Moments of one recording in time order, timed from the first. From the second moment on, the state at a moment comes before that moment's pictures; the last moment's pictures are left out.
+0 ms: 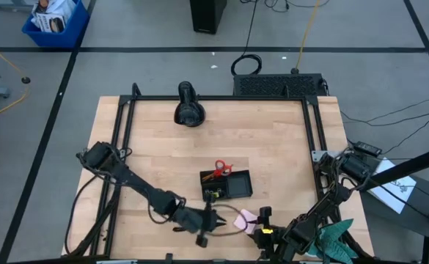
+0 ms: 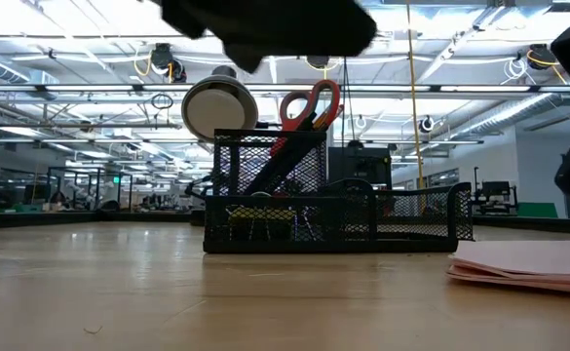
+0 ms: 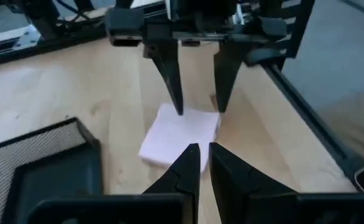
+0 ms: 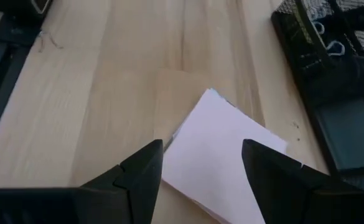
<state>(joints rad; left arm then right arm) -0.56 1.94 1.17 0.25 -0.33 -0.06 0.92 1.94 1.11 -0.32 0.74 0.65</state>
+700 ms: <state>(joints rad) -0.51 2.21 1.38 0.30 -0.28 -0.04 0.94 1.94 1.16 -0.59 0.58 0.71</state>
